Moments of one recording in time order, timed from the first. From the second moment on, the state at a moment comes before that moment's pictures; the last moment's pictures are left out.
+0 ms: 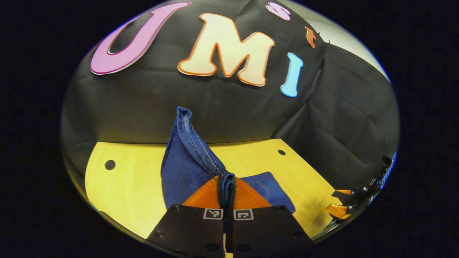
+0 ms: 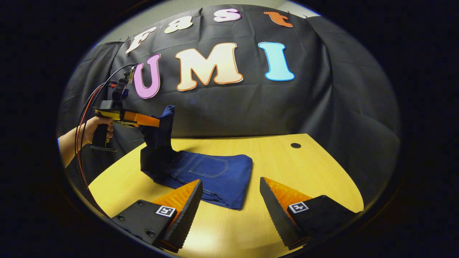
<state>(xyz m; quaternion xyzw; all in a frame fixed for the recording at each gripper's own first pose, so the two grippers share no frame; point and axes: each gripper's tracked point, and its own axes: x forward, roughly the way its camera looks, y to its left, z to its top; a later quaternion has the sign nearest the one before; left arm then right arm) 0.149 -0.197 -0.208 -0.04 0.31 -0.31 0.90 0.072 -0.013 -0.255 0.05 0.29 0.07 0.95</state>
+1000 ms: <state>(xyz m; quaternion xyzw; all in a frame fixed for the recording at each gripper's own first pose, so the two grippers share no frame) 0.050 -0.272 -0.248 0.01 0.26 -0.25 0.93 0.073 -0.029 -0.200 0.05 0.20 0.11 0.97</state>
